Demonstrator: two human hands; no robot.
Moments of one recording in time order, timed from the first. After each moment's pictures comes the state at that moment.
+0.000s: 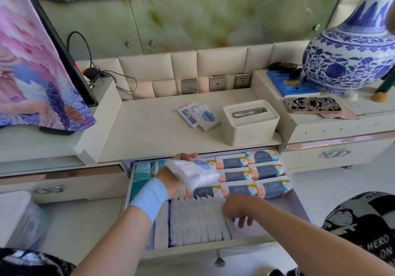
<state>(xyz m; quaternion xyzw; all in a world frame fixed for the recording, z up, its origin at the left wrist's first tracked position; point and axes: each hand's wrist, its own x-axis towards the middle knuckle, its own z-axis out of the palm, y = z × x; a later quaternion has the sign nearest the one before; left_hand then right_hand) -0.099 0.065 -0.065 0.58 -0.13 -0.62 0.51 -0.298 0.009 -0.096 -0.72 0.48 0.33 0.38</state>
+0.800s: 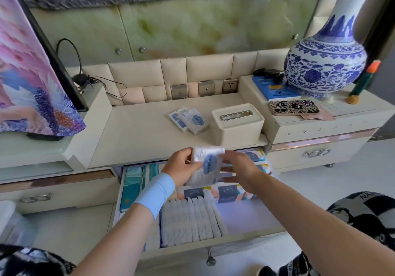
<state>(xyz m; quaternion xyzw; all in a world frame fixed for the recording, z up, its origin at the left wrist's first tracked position) -0.142 0.060 -0.028 0.72 -0.46 -0.34 0.38 -0.320 -0.033 -0.035 -0.47 0.47 -0.19 0.72</state>
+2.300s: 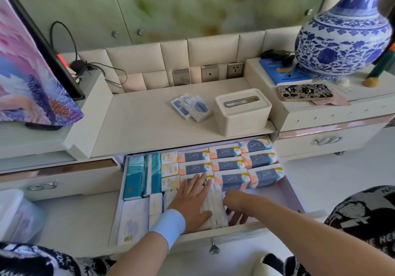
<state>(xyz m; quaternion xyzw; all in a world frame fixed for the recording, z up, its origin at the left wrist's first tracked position) -0.172 0.116 -0.150 0.69 -0.70 -0.16 -0.08 -0.326 0.013 -0.121 -0.63 0.53 0.23 0.53</state>
